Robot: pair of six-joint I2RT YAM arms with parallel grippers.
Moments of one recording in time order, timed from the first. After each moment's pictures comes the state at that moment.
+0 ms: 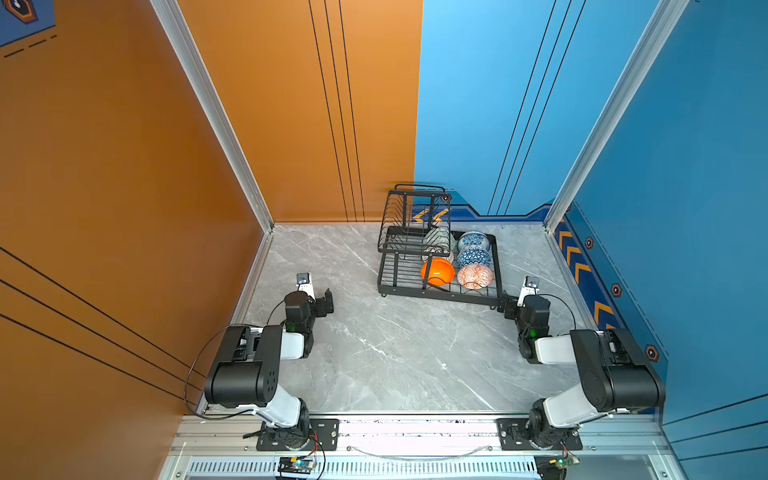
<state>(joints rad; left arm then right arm) 0.03 1.56 0.37 0.81 -0.04 -0.04 0.05 1.54 0.32 0.82 0.32 0.06</state>
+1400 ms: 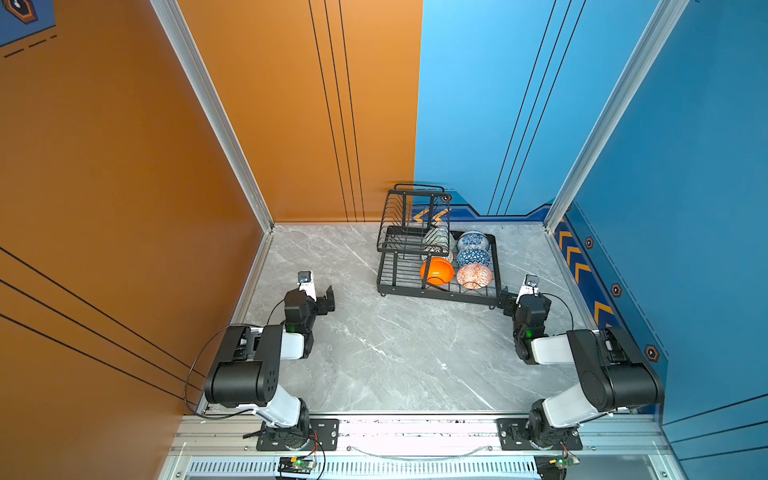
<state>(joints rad) 0.03 1.56 0.37 0.85 0.01 -0.02 0.07 1.54 0.33 0.87 0.39 0.06</state>
